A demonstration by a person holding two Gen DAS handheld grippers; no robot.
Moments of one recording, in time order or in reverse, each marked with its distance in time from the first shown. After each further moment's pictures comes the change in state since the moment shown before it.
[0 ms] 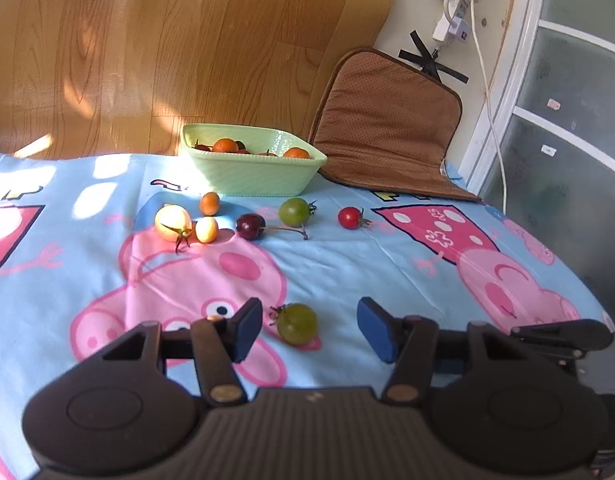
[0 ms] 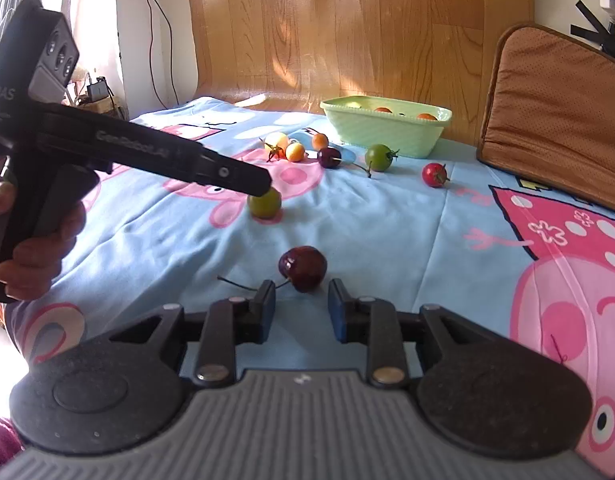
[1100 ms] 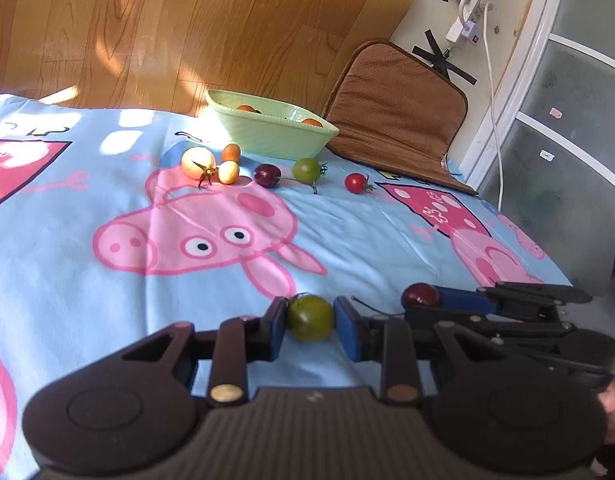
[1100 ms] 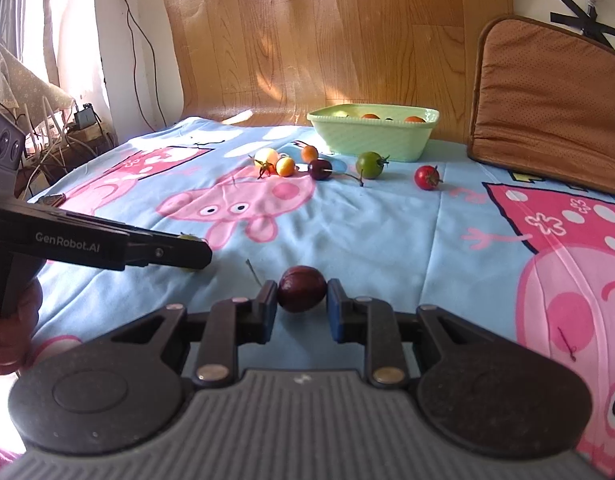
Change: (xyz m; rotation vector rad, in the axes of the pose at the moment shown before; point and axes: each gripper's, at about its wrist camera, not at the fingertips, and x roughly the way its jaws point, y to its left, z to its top) left arm -0.032 0.013 -0.042 -0.109 0.015 -0.031; right arm -0.003 -0.002 0.002 0.084 -0.039 -0.008
